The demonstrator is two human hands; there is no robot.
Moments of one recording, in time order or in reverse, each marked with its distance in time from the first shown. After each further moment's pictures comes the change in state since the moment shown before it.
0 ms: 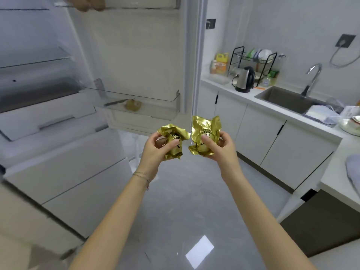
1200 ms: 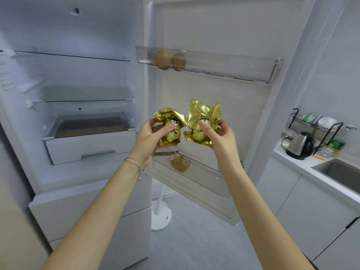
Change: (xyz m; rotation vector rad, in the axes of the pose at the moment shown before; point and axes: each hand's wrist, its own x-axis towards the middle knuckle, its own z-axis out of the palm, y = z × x) left_hand 0.170 0.130 -0.150 -0.104 0.204 0.229; right_hand 0.174 -0.089 0.214 0.023 -0.316 -0.298
